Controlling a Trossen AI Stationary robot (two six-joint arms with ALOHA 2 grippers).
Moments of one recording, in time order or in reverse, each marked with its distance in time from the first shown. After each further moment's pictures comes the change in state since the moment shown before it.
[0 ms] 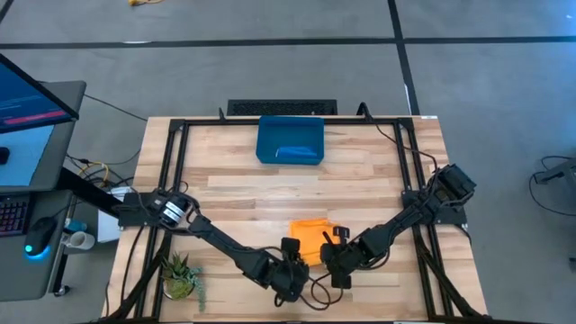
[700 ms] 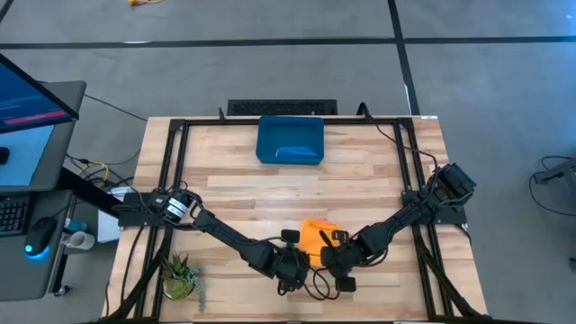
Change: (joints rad) left arm 0.059 0.016 -0.012 -0.070 0.067 -0.019; right arm -0.013 -0.003 0.003 -0.001 -0.192 -0.055
